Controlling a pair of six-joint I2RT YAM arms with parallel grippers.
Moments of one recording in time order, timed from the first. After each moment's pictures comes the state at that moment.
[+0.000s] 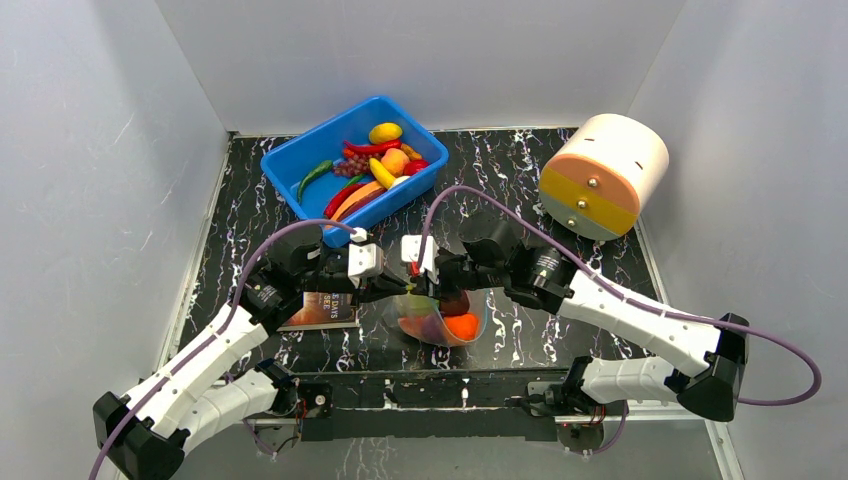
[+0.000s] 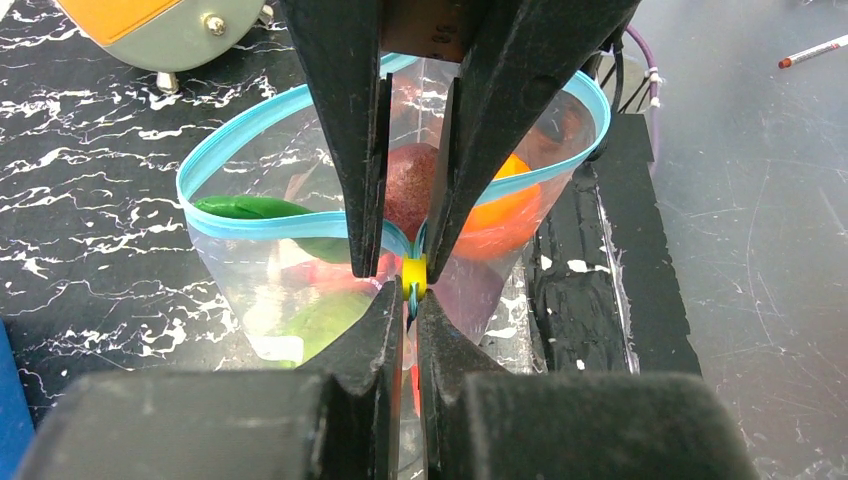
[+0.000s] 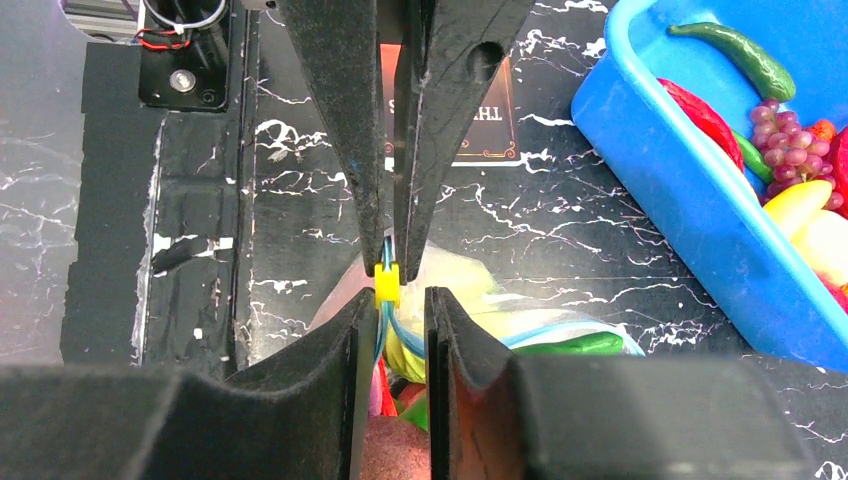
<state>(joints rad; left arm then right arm) -0.64 0.87 0.76 -0.26 0.87 0.35 1.00 1.17 1.11 -0.44 -0.37 -0.45</state>
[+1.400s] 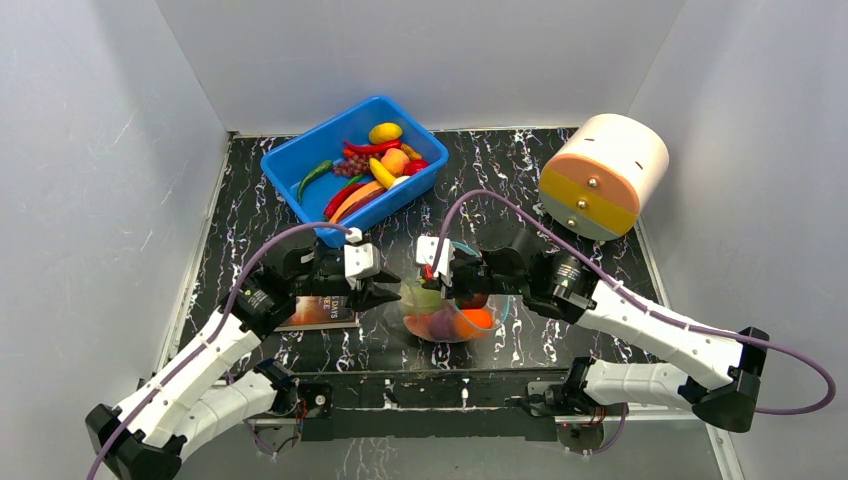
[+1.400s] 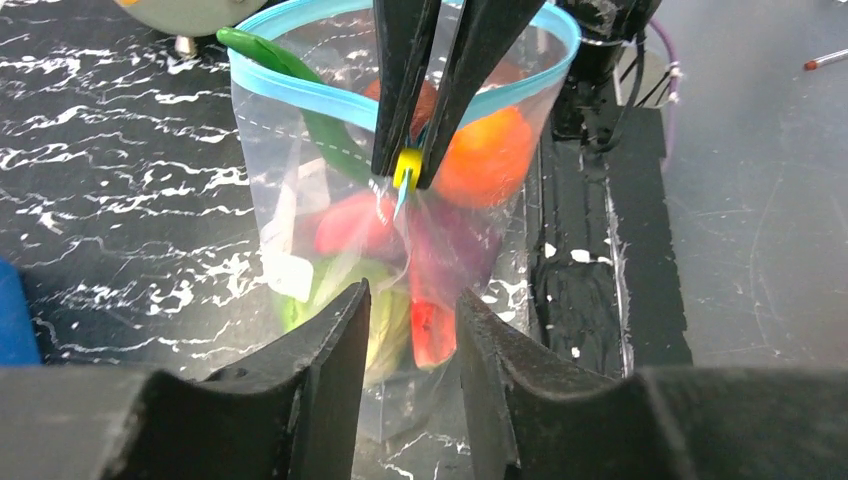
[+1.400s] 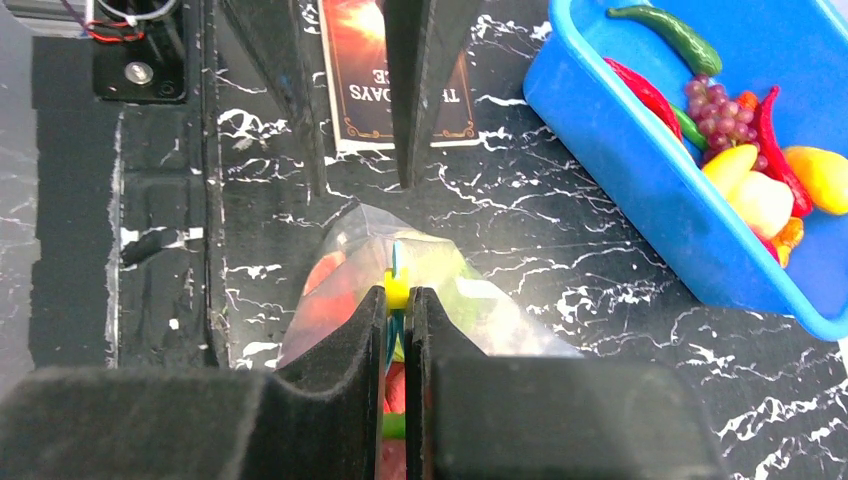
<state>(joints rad) -0.64 0.82 0.79 -0.38 0.77 0.35 1.02 1.07 1.08 -0.47 -0.25 -0.45</state>
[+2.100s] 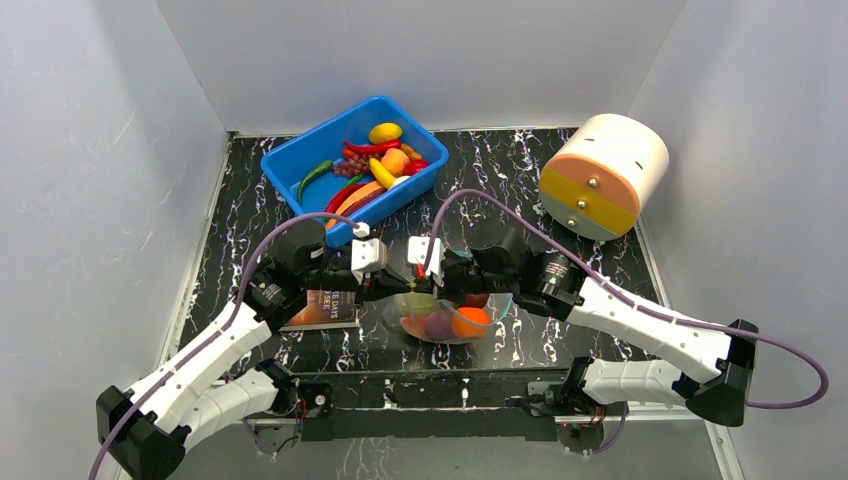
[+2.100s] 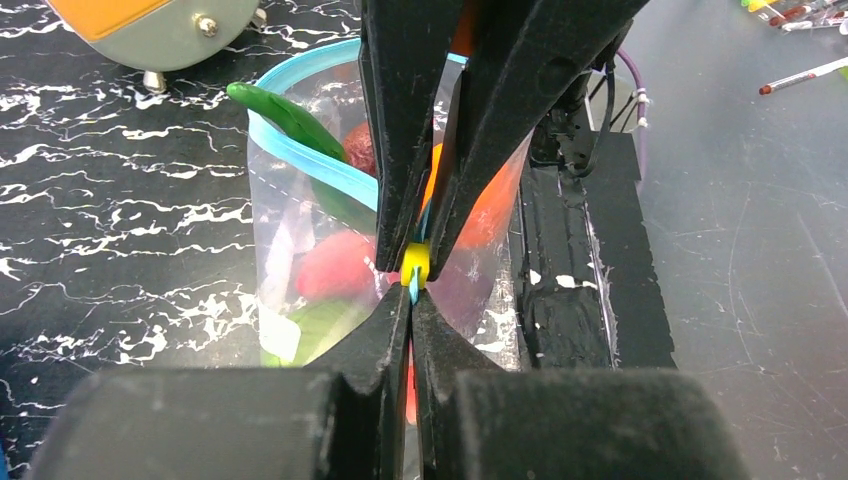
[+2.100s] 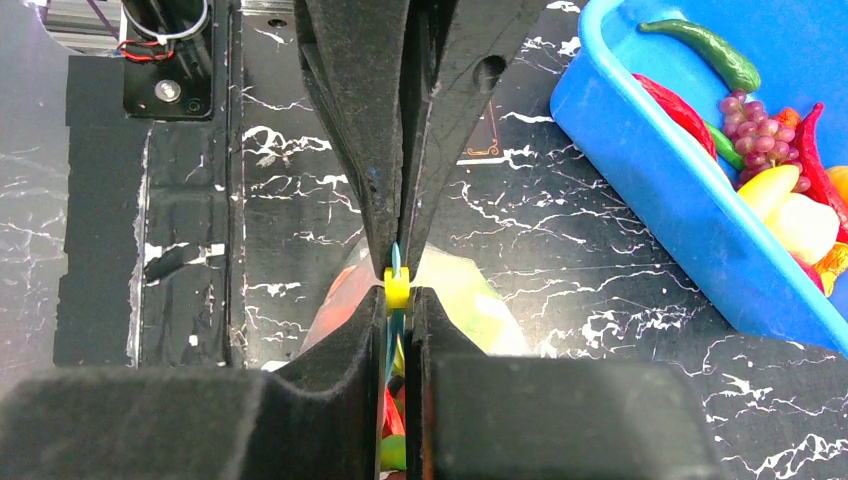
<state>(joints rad) -0.64 0.91 0.76 -0.20 0.89 0.27 1.02 1.11 1.08 -0.42 -0.31 -0.42</state>
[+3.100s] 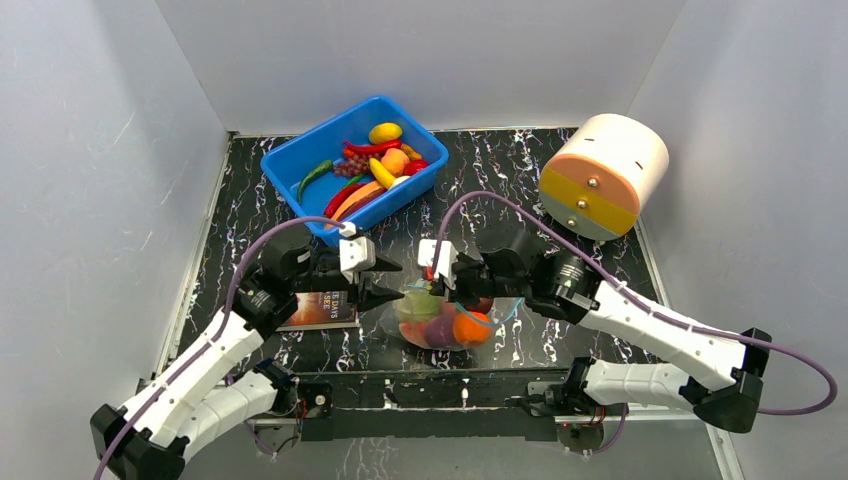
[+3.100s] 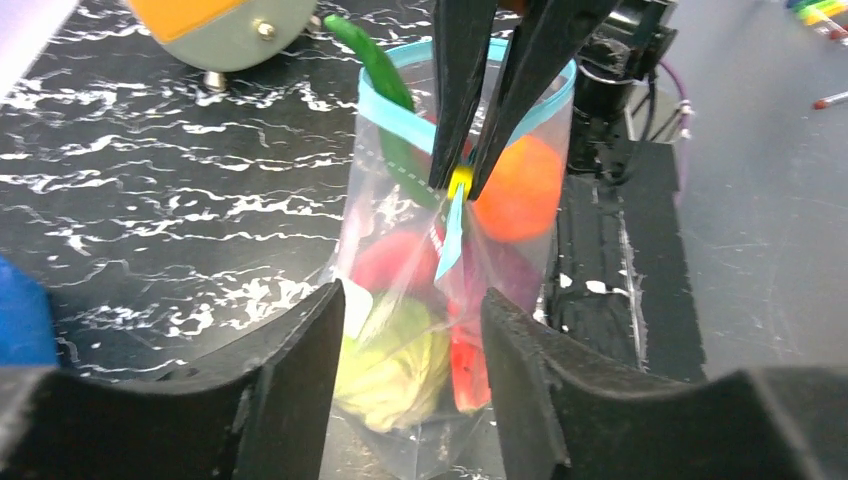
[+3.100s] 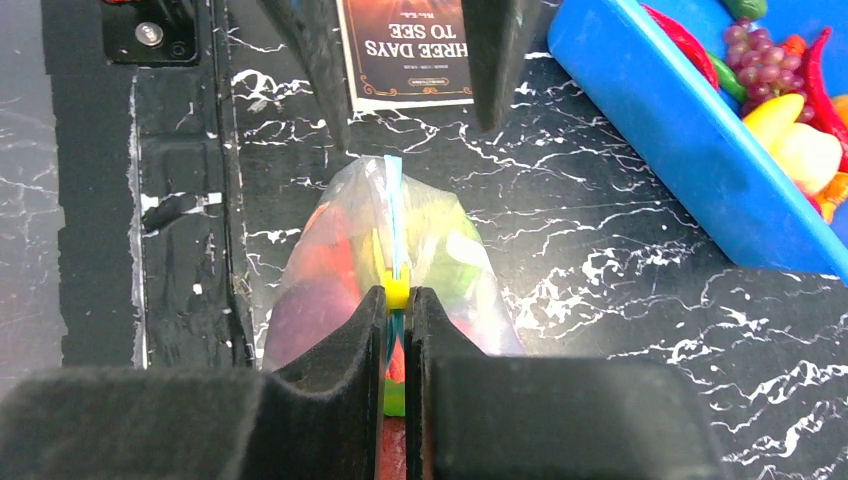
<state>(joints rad) -0.60 0.80 0.73 -0.20 0.81 0.26 1.02 1.05 1.09 -0.56 -0.24 -0.42</state>
